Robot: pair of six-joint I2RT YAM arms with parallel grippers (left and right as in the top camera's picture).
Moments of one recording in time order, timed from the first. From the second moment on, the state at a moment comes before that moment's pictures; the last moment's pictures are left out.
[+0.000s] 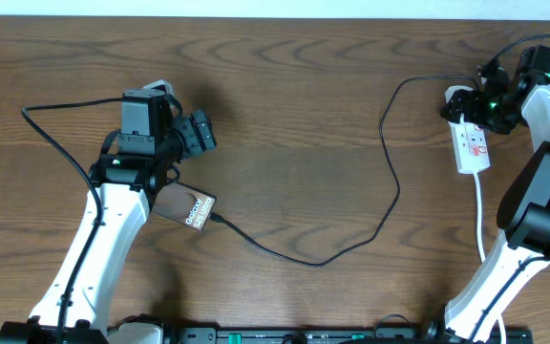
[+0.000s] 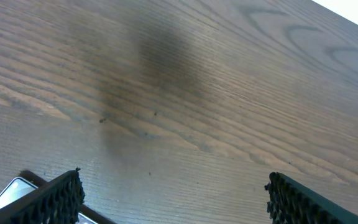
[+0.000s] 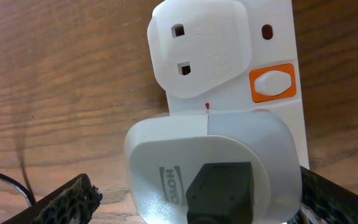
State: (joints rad) left arm -0.10 1.37 0.99 -0.44 0.10 -0.43; right arm -0.34 2.20 1.72 -0.82 -0.34 -0.14
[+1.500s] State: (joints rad) left arm -0.10 1.37 0.99 -0.44 0.10 -0.43; right arm -0.36 2.22 1.76 -0.89 -0.37 -0.14
